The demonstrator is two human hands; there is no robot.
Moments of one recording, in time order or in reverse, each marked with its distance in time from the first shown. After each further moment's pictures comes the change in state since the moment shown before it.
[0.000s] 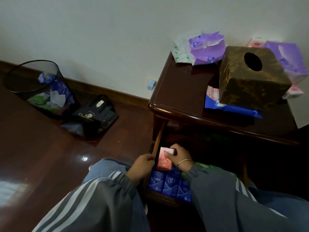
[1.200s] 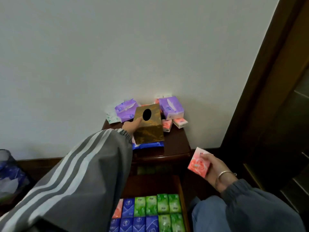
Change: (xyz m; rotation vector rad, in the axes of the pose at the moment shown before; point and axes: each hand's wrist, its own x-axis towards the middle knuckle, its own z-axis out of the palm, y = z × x) left_hand -0.025 0.325 0.064 -0.160 0.139 0.271; right_hand -0.213 0.061 -0.290 1.510 0.402 0.197
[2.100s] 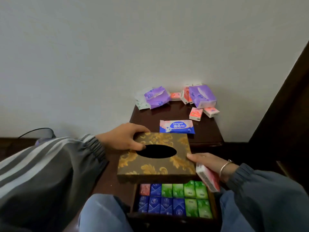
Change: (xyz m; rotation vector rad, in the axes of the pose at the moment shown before) left_hand -0.124 -0.023 -0.152 1.086 -0.401 0.650; right_hand -0.003 0.058 0.063 -0.786 -0.550 0.091
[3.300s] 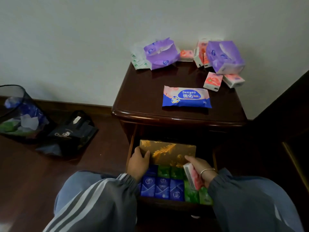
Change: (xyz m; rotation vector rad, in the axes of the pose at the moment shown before) left_hand 0.053 -0.054 0.274 -0.728 0.234 -0.786; right_hand 0.113 0.143 0.024 0.045 0.437 0.414
